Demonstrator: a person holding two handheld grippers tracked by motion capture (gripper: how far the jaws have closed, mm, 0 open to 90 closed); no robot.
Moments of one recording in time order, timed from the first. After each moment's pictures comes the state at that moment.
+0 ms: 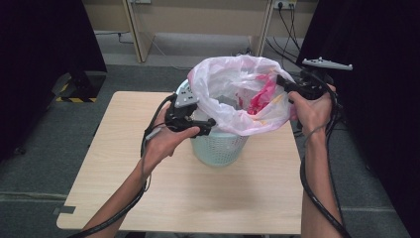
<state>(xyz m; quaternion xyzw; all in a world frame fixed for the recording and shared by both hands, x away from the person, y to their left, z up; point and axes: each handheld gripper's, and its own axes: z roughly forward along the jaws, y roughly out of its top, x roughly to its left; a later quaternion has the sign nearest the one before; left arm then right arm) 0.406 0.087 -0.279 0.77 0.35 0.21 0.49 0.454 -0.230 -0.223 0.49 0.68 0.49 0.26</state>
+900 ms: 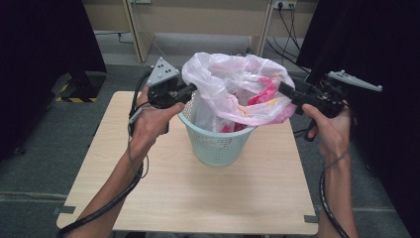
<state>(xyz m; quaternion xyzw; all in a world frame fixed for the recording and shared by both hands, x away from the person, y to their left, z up) 0.408 0.121 -0.219 0.69 0.32 0.27 0.58 0.411 -0.266 -0.227 0.44 0.62 0.61 0.20</state>
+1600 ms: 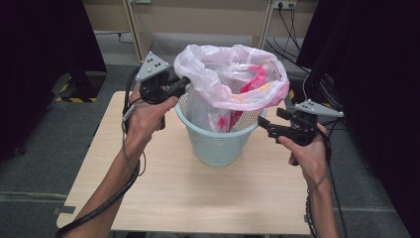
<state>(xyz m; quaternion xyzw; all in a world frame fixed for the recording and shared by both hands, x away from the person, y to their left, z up) 0.405 0.130 -0.209 0.67 0.33 0.28 0.61 0.394 -0.220 -0.293 0.42 0.71 0.53 0.21</state>
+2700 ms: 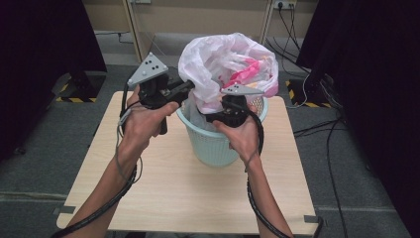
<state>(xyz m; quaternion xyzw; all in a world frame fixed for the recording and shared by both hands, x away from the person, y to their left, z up) 0.383 0.126 -0.199 0.67 0.29 0.24 0.64 0.429 -0.074 -0.282 0.35 0.75 0.54 0.16</state>
